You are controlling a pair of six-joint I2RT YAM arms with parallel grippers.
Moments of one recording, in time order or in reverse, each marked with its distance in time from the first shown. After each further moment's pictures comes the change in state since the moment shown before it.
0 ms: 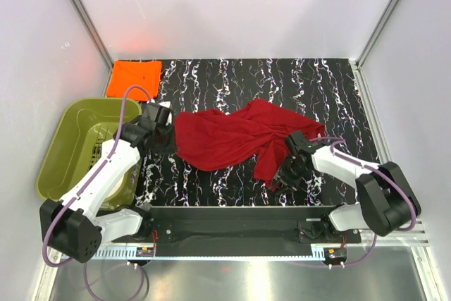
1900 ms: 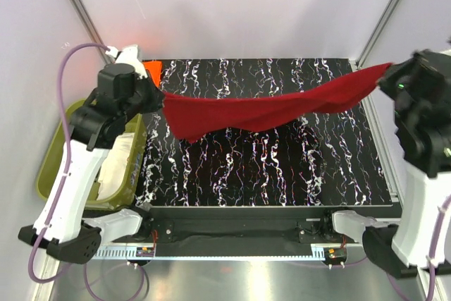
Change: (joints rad) left arm -0.002 -0.003 0.621 -0.089 -0.108 0.029; right arm -0.366 -0.200 1.408 -0.440 0.775 -0.510
